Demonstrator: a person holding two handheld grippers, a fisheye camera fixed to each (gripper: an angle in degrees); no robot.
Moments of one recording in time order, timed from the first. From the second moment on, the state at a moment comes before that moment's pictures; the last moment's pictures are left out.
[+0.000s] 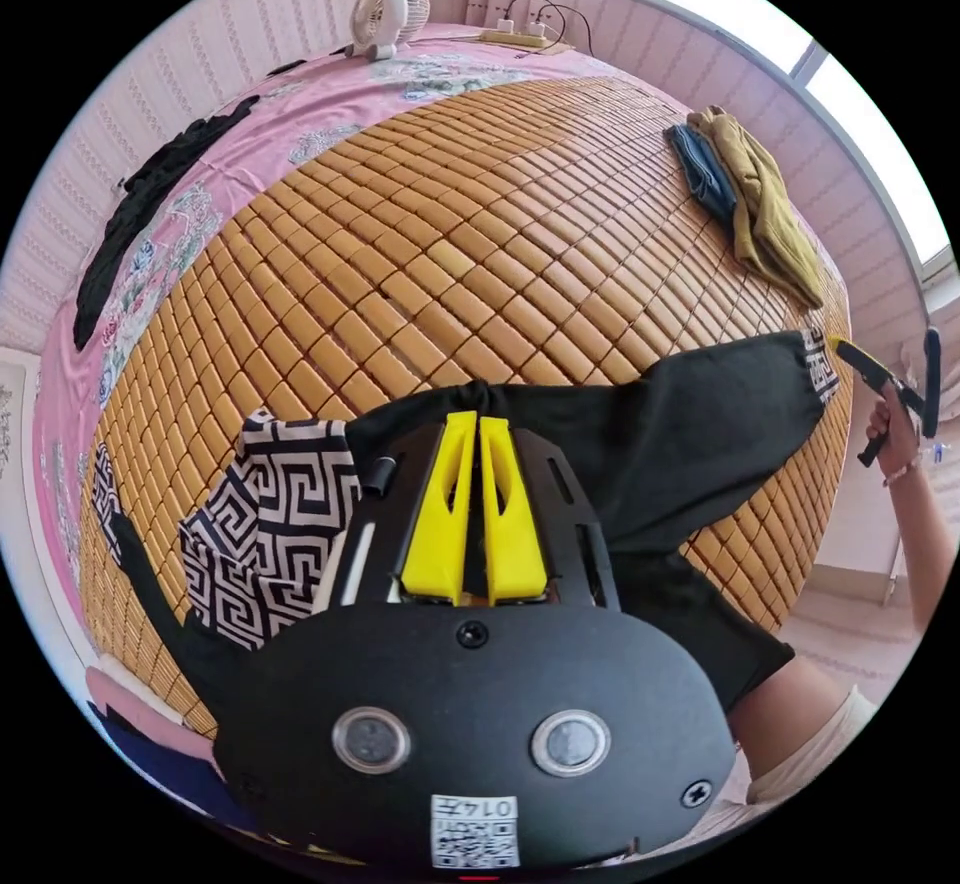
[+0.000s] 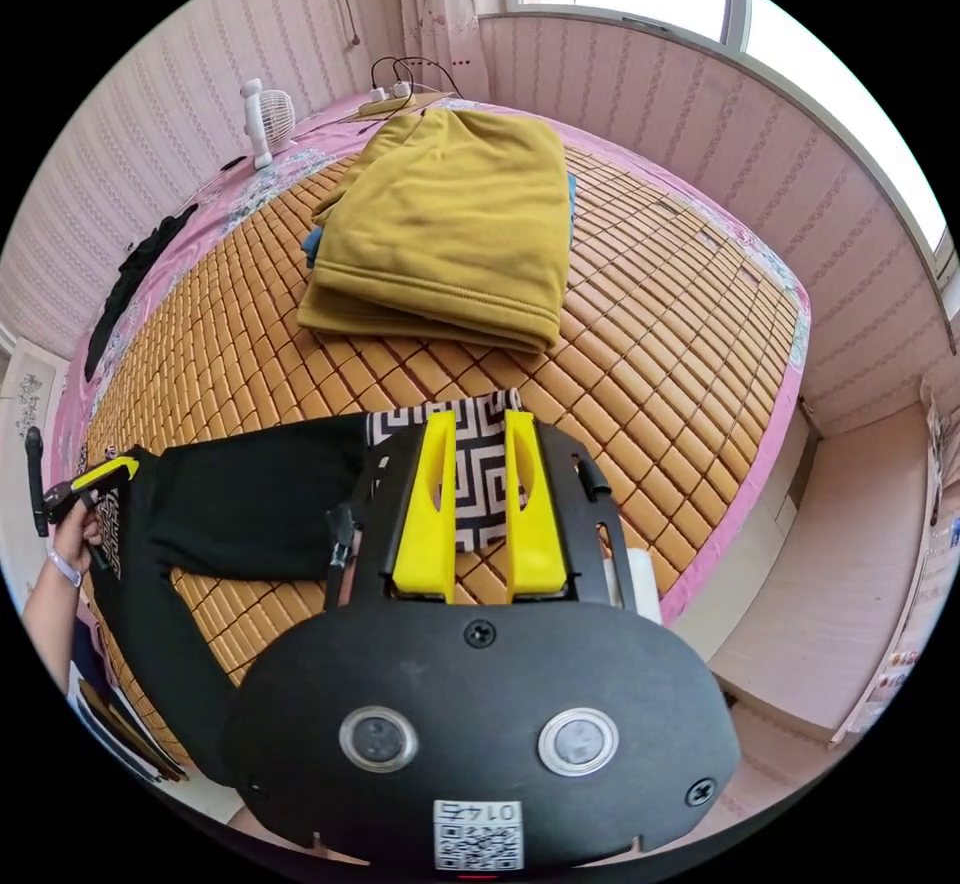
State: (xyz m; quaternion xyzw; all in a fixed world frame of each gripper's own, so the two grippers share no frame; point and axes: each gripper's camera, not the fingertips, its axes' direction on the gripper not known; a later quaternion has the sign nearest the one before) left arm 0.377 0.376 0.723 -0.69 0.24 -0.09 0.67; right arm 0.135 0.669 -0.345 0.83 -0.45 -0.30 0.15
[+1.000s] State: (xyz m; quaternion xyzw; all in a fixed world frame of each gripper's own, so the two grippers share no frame) left arm 0.194 0.280 0.403 -0.67 0.11 -0.27 0.69; right arm -0.060 0.872 -0.259 0.93 -0.23 -0.29 0.02
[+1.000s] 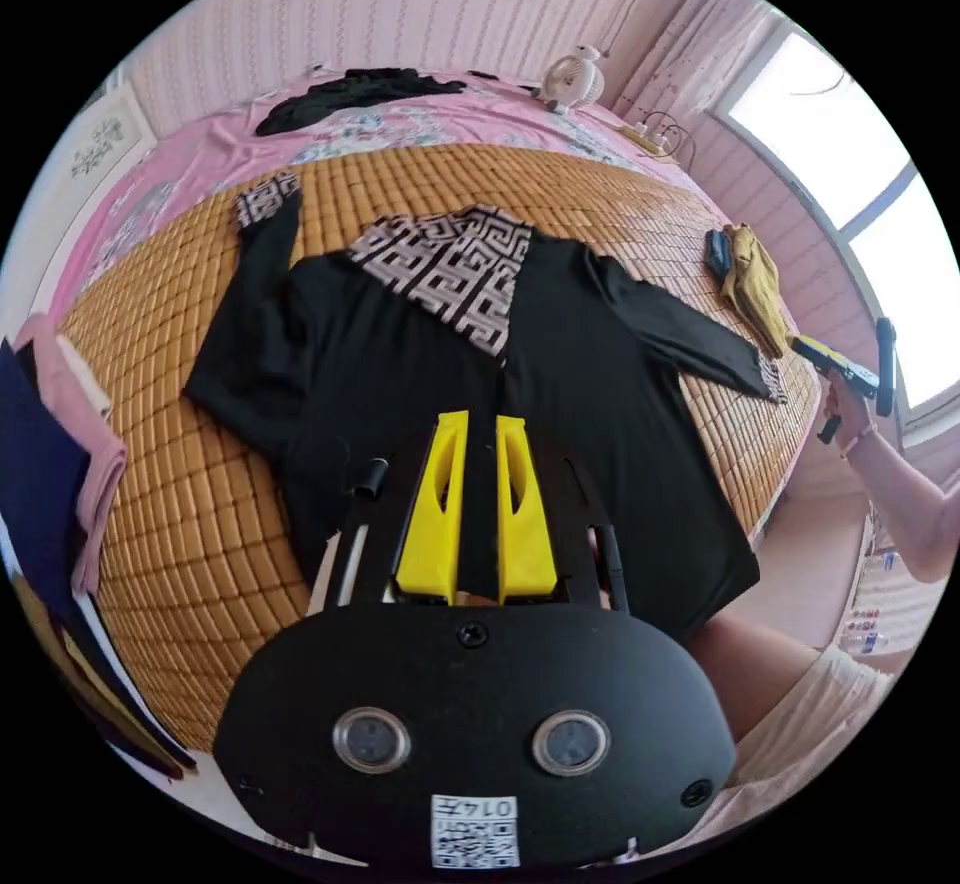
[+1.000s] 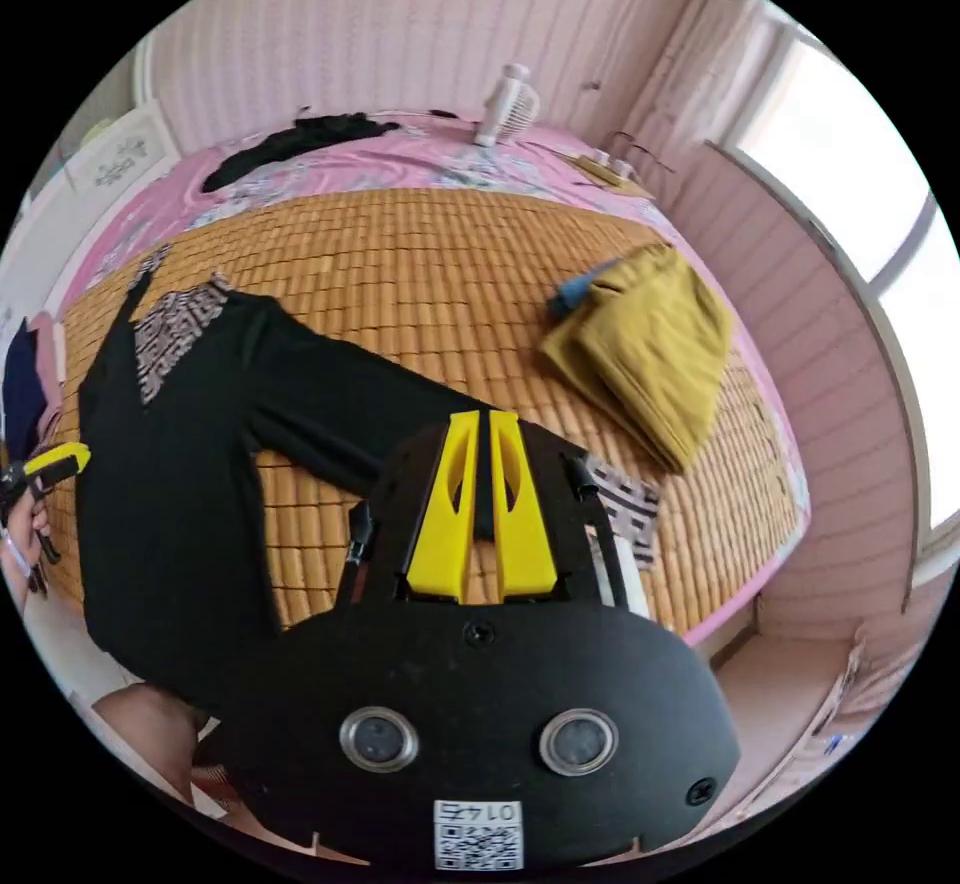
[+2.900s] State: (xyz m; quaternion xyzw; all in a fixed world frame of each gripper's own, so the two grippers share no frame) left arm -0.041 0.168 -0.119 -0.71 -0.17 -0.39 0.56; right arm -0.704 1.232 0.000 0.75 0.37 -0.53 -0.12
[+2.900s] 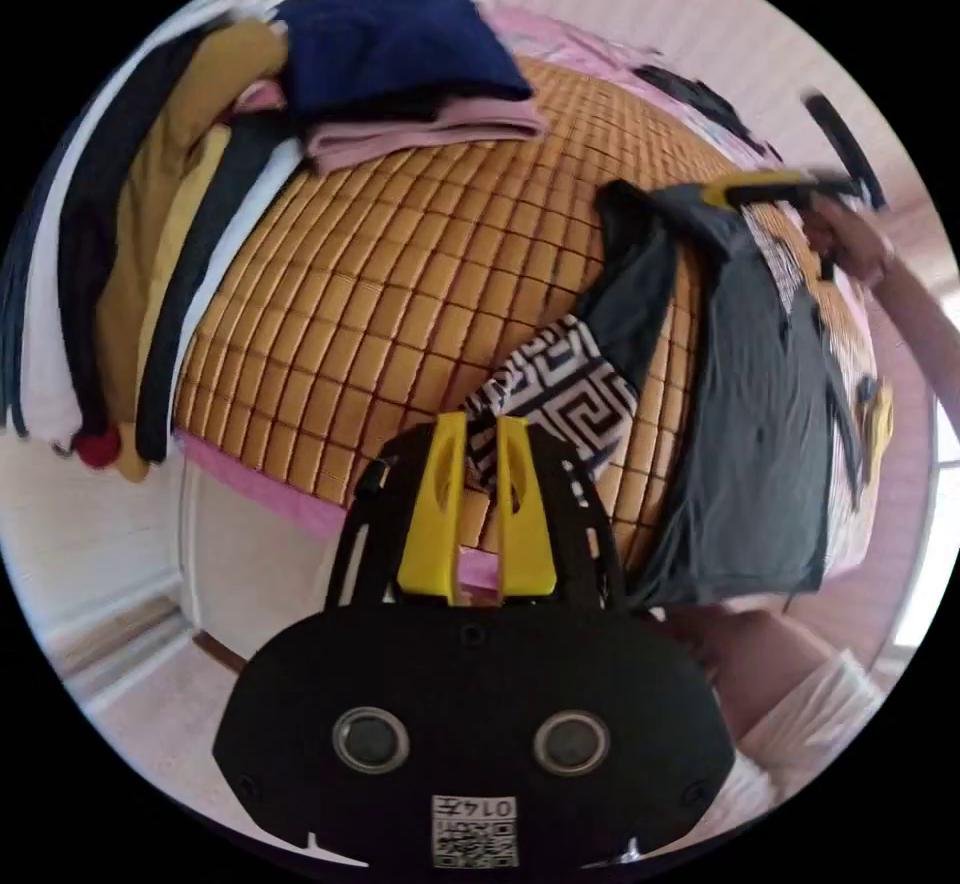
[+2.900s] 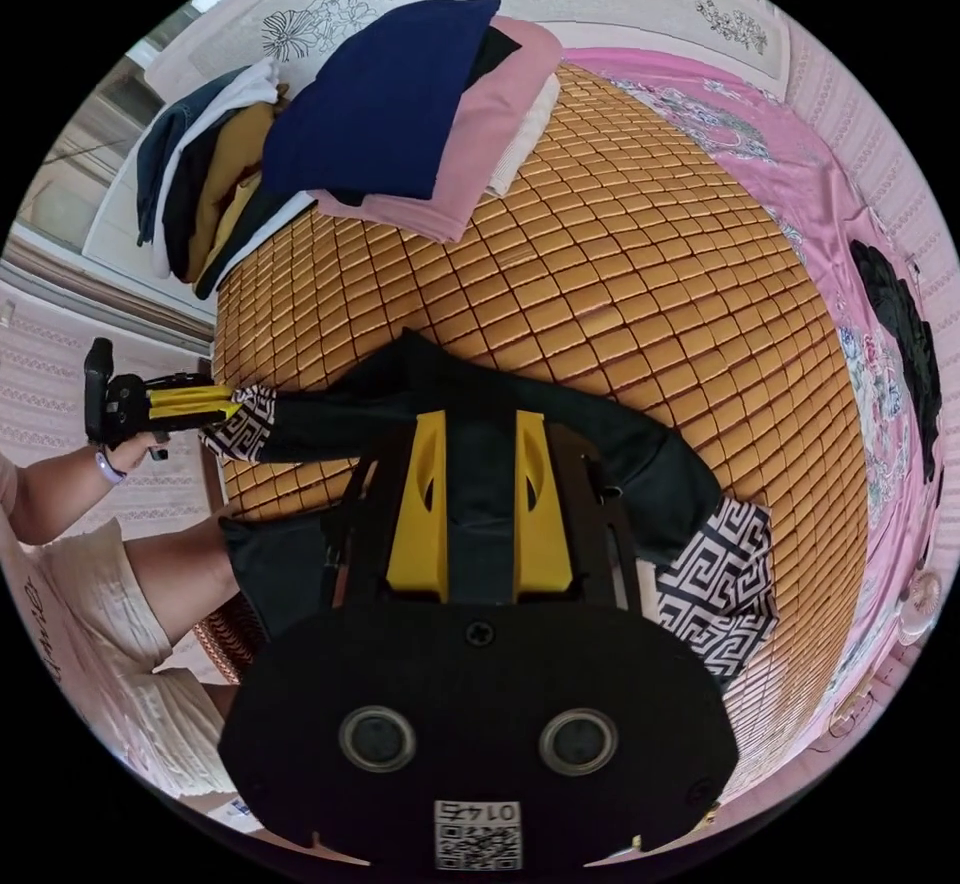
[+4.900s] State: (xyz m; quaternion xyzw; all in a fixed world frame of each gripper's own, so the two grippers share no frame) left arm -0.097 0.202 -0.230 -0.60 -0.34 -0.50 0.52; right arm -0.788 1.059 0.173 0.68 0.47 -0.51 -0.24
